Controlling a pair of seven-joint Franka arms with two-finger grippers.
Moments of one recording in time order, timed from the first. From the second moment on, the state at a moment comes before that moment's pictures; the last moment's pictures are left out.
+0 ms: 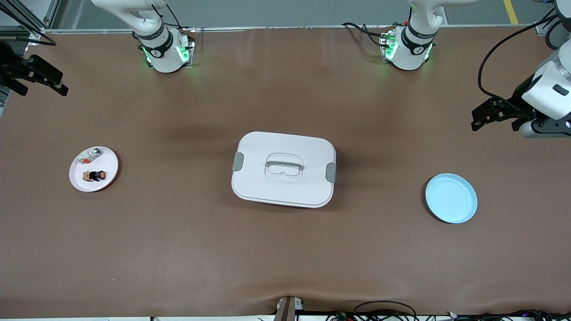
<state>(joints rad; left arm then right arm) -0.02 0.01 -0.07 -1.60 0.00 1.63 -0.08 -0.01 -0.15 -0.01 -1.61 0.03 1.48 0.03</state>
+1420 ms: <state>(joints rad) -0.02 0.01 -0.07 -1.60 0.00 1.63 -0.08 -0.02 -0.14 -0.02 -1.62 -0.01 1.50 -0.07</state>
